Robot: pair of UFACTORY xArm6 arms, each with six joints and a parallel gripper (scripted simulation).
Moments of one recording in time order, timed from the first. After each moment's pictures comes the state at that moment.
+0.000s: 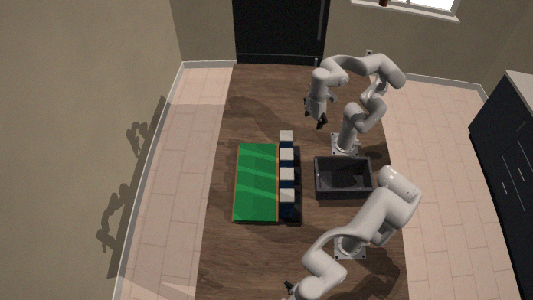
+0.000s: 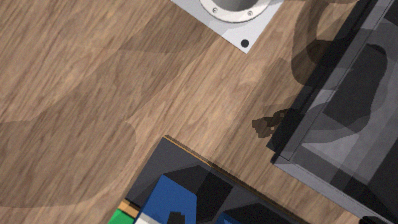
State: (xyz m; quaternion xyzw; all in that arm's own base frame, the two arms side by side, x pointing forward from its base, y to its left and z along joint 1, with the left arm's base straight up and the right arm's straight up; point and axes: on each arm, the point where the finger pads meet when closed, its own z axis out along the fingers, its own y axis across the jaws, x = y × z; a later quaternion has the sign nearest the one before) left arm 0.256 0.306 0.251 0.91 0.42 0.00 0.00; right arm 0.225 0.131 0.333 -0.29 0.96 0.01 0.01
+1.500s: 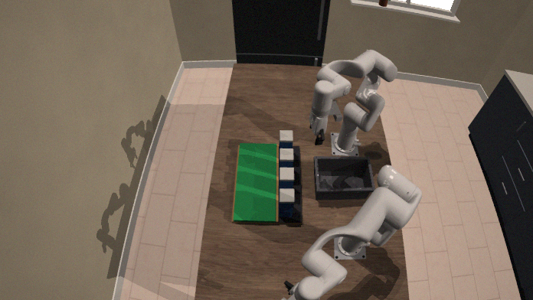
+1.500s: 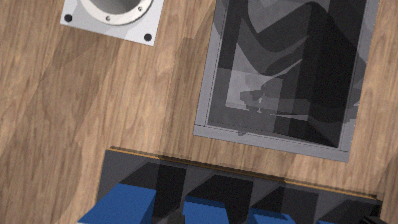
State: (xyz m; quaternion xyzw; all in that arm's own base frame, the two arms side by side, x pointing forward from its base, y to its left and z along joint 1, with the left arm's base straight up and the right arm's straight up) left arm 0.256 0.306 0.251 0.91 0.42 0.00 0.00; right arm 0.218 0.229 0.351 -0.11 0.99 0.01 0.00
